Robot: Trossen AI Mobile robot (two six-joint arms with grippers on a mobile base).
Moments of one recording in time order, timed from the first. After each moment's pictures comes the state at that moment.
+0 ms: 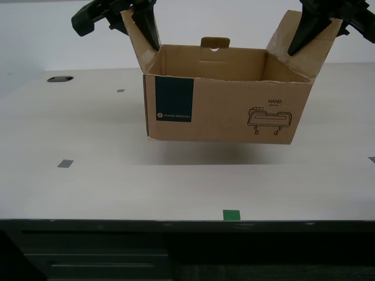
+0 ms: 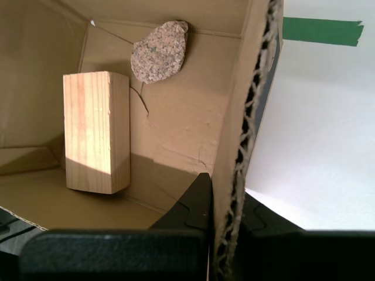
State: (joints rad) arm 0 0.29 1.40 1.04 -0.78 -0.42 0.19; arm 1 -0.64 1.64 1.35 -0.81 0.20 -0.44
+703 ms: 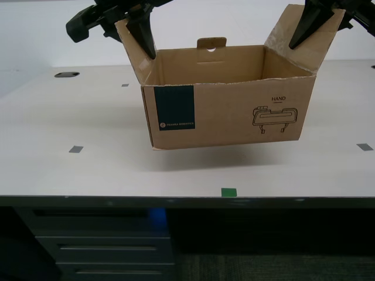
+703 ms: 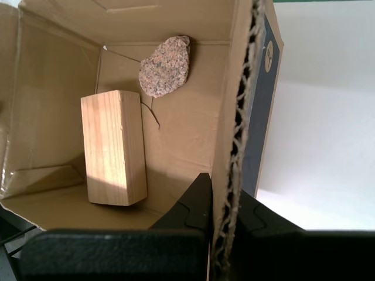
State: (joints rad) arm 0 0.29 1.36 1.04 -0.79 -0.43 0.26; arm 1 -0.65 1.59 1.26 -0.79 0.18 -0.42
